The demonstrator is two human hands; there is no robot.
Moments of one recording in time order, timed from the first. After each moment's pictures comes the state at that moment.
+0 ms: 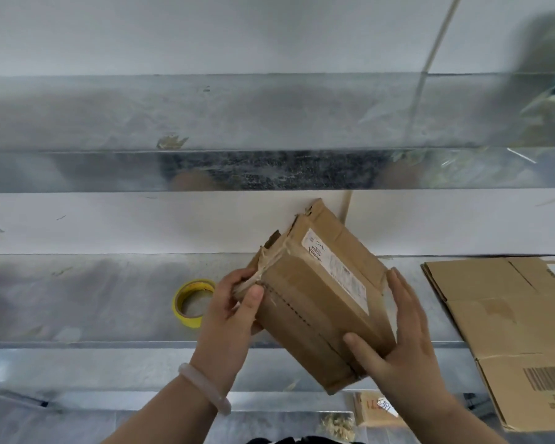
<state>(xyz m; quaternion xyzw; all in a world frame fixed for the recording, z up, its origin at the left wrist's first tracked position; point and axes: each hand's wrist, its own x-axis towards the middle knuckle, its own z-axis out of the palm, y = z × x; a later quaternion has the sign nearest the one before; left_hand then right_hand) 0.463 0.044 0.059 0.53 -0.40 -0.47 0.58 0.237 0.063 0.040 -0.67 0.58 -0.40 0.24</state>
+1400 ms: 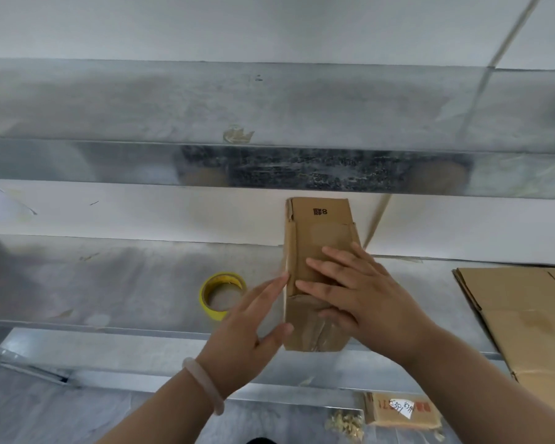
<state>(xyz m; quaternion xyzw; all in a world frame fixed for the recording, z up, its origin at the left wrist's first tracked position) 0.526 0.043 0.017 0.50 -0.75 -0.24 0.36 0.293 -0.017 0.071 -0.93 0.34 -0.13 -0.02</state>
